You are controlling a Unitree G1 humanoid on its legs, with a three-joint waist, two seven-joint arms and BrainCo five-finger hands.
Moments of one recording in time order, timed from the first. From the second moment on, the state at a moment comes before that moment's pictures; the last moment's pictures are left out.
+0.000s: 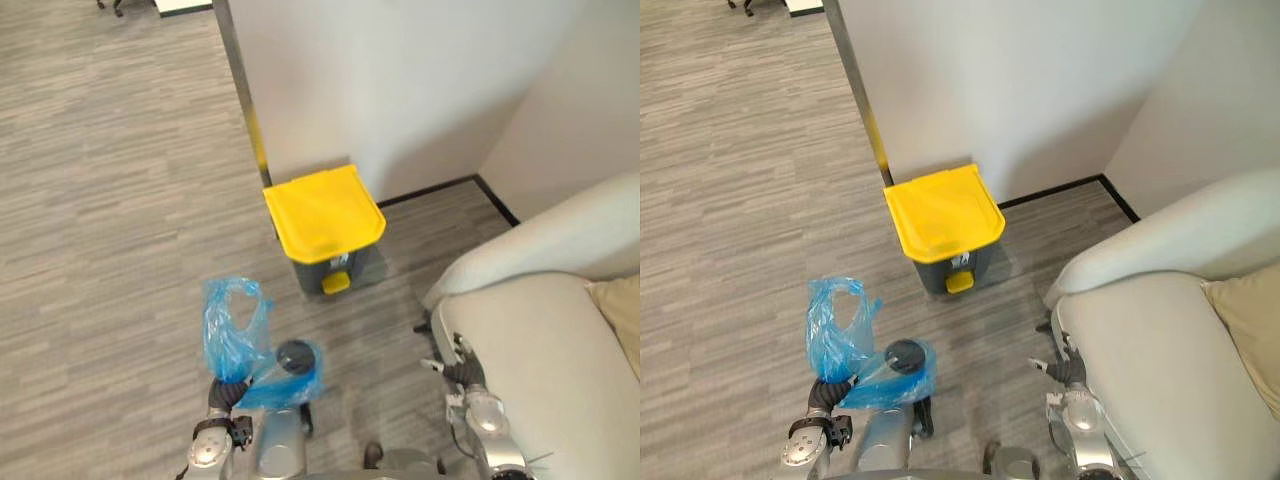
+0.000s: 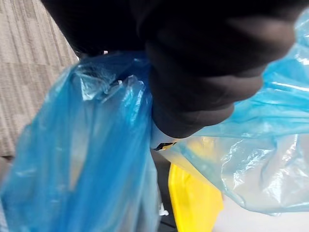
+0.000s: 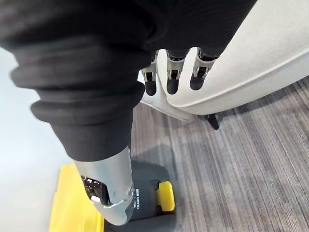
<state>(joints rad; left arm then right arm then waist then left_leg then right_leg) 0.21 0.06 0.09 0.46 -0.01 -0.17 0.09 0.07 -0.13 -0.13 0.61 -0.09 -0.12 -0.13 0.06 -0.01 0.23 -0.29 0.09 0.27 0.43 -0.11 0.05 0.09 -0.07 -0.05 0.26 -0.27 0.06</state>
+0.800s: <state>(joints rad) 0.24 0.05 0.07 0.44 -0.01 -0.16 0.11 0.16 -0.08 -0.20 0.60 -0.08 -0.11 -0.15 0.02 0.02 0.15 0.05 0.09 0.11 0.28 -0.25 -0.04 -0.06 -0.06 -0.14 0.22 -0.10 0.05</state>
